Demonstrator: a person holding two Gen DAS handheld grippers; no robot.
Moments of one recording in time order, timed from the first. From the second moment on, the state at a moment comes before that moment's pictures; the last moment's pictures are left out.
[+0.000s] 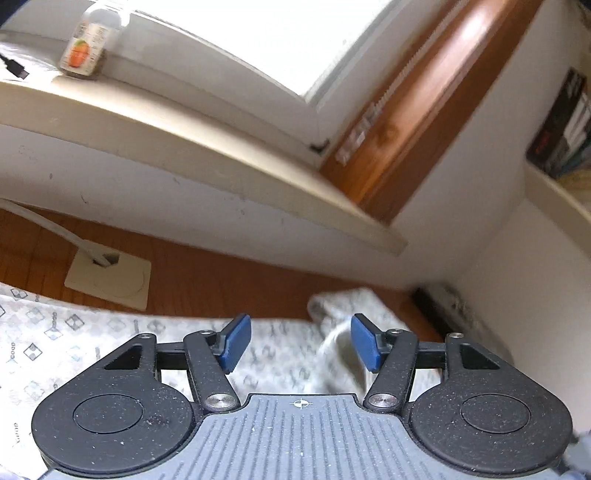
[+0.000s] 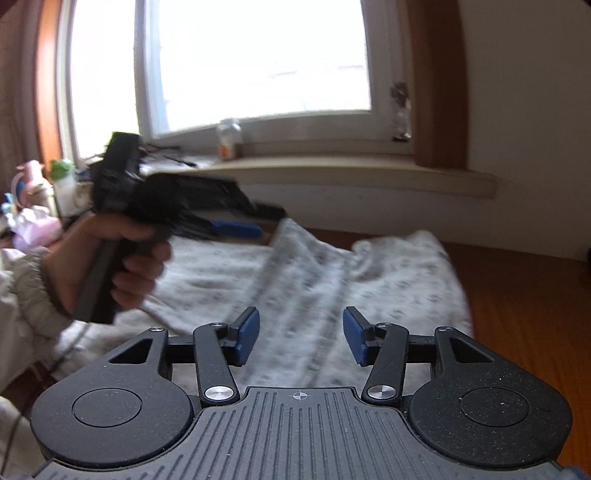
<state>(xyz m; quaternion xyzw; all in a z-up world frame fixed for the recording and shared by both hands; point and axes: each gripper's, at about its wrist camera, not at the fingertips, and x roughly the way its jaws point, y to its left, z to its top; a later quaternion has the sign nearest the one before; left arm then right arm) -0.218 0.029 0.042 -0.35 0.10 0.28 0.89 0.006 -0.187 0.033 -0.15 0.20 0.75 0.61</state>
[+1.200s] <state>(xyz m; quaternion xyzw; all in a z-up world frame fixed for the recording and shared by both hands) -0.149 0.014 0.067 -0.17 0.24 0.27 0.92 0.082 -0.177 0.006 -0.15 0.20 0.70 0.67</state>
